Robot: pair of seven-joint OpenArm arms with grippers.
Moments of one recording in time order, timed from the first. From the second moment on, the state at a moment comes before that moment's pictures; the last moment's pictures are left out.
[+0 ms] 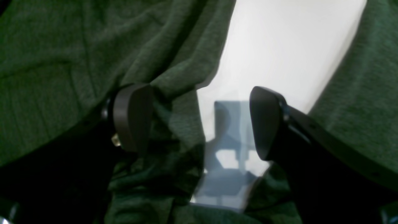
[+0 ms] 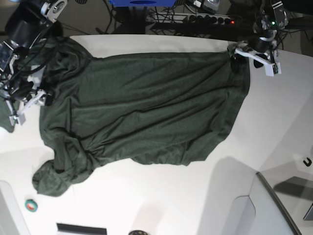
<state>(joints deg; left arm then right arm) 27.5 -7.3 -26.4 87.0 -24.1 -17.5 23.8 5.0 4.5 42.6 68.8 -1.3 40.3 -47.5</state>
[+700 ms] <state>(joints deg) 24.6 -8.6 -24.9 83.4 -23.8 -17.0 24.1 6.8 4.3 42.8 68.8 -1.2 40.2 -47.7</state>
